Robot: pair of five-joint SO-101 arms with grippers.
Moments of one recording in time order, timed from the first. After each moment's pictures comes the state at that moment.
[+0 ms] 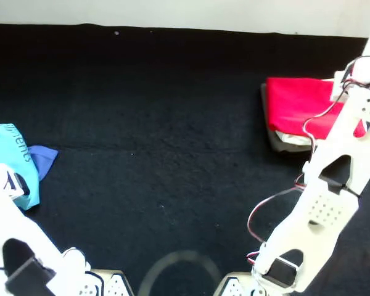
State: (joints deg) left arm -53.2 -20.3 37.6 61.6 -15.6; right arm 18.6 33.1 -70.3 100.6 15.6
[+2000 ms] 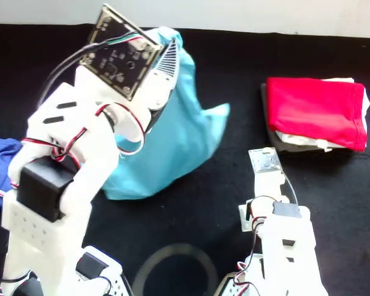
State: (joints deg) left arm 22.6 -35.3 -9.5 54.0 -15.6; right arm 0.0 -48.2 77.8 52.0 15.6
